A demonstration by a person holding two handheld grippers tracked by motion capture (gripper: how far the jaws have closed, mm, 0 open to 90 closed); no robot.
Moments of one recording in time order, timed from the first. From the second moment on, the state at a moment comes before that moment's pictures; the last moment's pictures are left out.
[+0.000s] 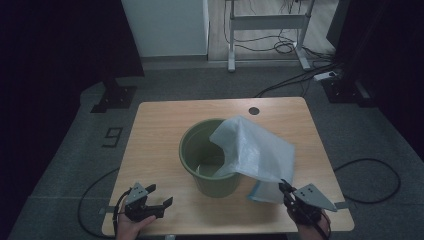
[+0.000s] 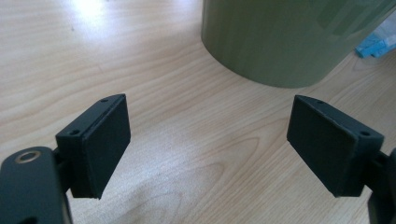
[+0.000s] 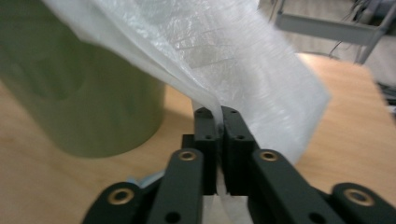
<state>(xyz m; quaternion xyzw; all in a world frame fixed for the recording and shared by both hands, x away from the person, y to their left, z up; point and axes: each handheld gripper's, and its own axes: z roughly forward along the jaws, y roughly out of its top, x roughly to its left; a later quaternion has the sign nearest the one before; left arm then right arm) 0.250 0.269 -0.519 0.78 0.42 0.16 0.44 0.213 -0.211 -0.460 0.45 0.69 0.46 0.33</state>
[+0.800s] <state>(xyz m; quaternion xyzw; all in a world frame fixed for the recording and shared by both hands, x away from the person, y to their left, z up) 0.225 0.243 -0.437 0.75 0.37 0.20 0.50 0.243 -0.213 -0.370 0.38 0.66 0.52 0.39</state>
